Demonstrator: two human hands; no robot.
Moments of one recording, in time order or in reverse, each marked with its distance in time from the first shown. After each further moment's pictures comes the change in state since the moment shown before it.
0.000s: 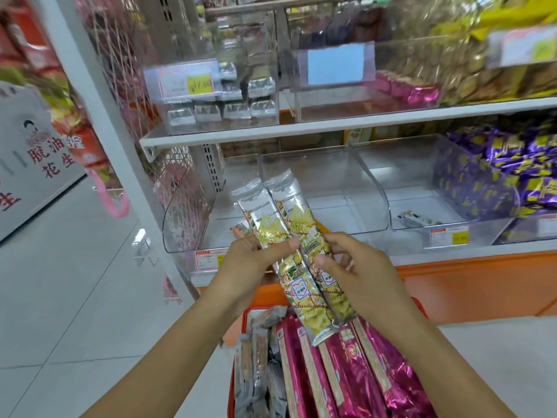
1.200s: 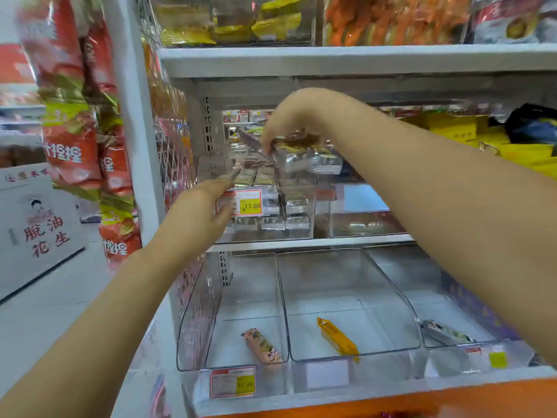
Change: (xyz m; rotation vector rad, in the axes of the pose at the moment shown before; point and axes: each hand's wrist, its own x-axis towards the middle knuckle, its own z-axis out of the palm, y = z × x) left_hand 0.074 0.182 -0.119 1.209 0.429 0.859; right_hand 0.217 -0.312 -0.066 -0.837 -0.187 -0.120
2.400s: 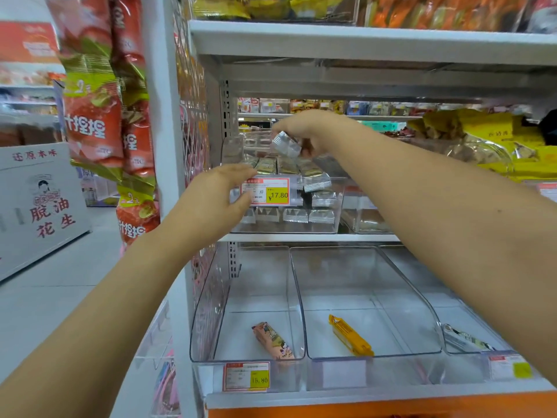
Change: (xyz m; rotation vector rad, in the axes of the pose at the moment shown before) left_hand -0.004 -0.016 -0.010 -0.058 -0.030 0.003; right_hand 0.091 0.003 0.052 0.732 0.072 0.201
